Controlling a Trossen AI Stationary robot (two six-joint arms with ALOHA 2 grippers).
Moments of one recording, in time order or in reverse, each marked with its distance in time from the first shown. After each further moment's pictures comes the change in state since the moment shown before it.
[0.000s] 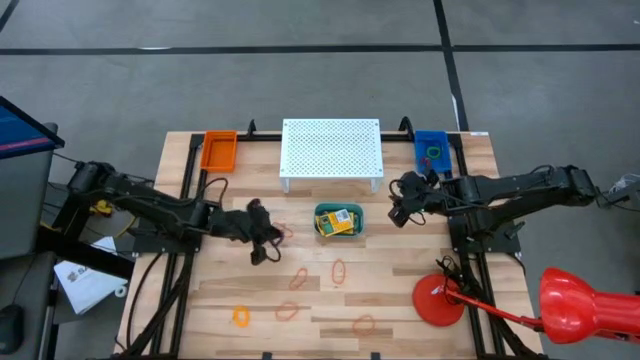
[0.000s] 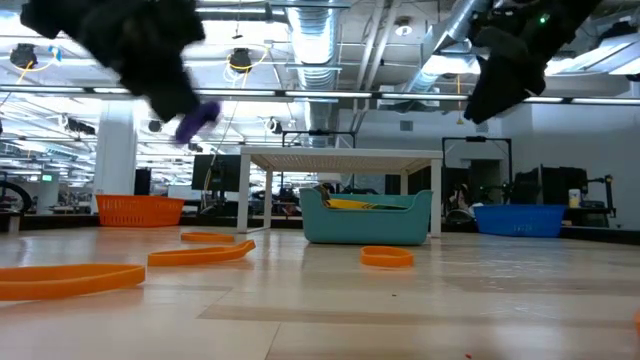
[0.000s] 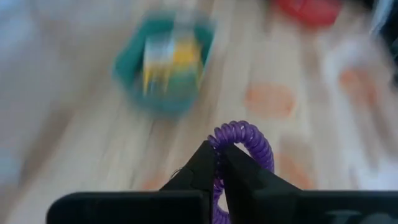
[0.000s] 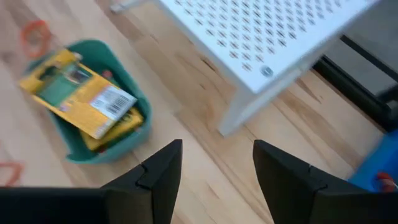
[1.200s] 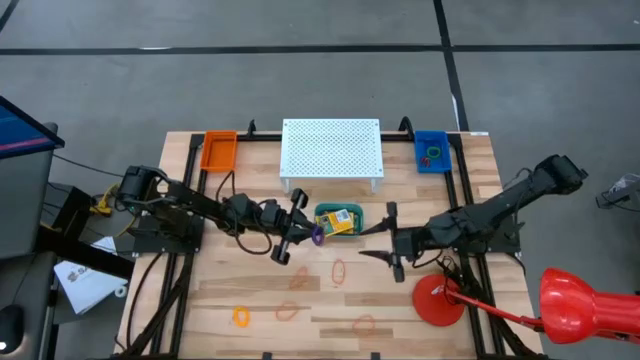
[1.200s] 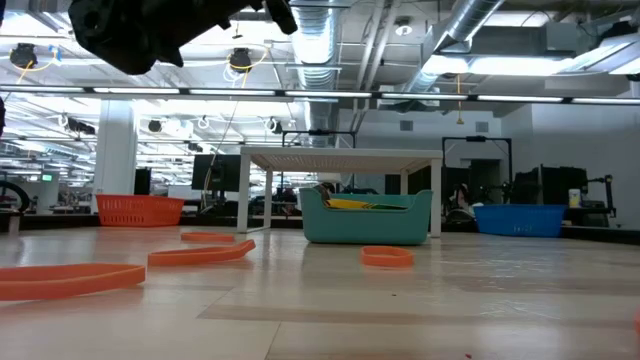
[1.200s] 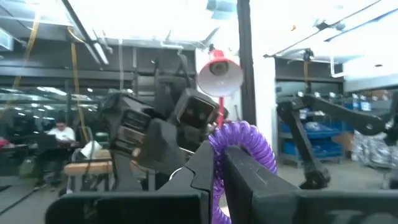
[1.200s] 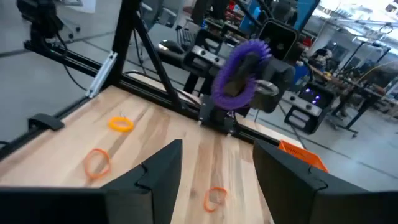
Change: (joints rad) left arm 0.128 0.526 0.113 1.442 0.463 0.277; right arm 0.347 0.112 -0.116 1.060 -0.189 -0.909
